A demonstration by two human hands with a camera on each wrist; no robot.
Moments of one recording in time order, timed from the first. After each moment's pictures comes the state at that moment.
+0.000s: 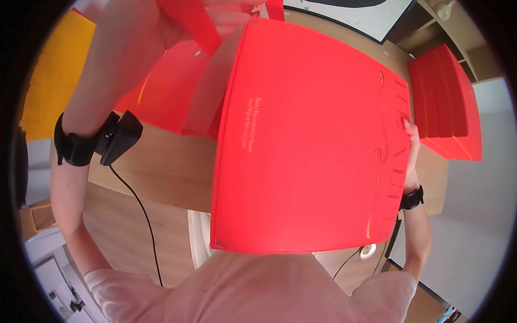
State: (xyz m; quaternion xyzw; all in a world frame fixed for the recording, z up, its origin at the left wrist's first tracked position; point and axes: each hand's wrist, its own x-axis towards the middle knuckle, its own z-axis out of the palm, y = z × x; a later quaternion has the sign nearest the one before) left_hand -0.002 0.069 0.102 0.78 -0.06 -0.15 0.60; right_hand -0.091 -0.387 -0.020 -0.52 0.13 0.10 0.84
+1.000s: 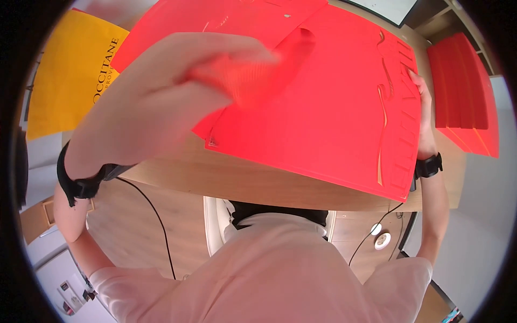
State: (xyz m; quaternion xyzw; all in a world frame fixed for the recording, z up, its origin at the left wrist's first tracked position) left_hand -0.119 0.019 0.121 0.87 -0.31 -0.10 0.37; right_hand -0.088 -0.359 -0.016 -0.57 0.04 0.00 0.82
